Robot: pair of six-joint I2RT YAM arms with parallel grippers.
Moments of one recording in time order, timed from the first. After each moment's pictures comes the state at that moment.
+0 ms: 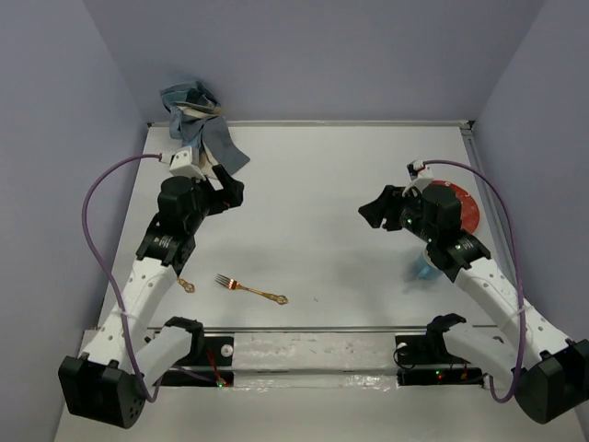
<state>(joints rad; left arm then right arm) -0.25 0.89 0.81 -0.19 -0.02 -0.47 0.39 0.94 0.76 -0.15 -0.21 0.47</state>
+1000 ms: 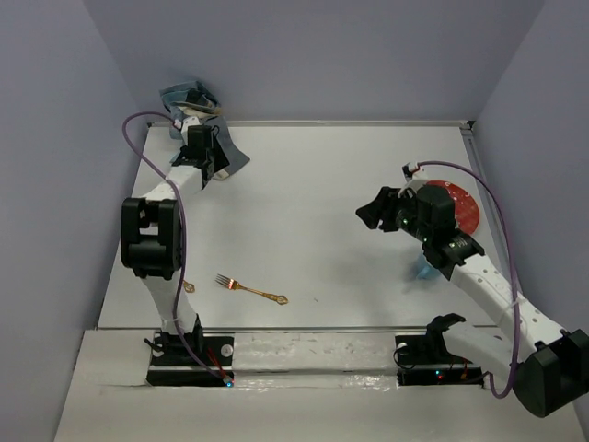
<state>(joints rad) -0.08 1.85 1.31 -0.10 -0.20 -0.48 0.39 0.97 0.73 -0.12 -0.21 0.48</state>
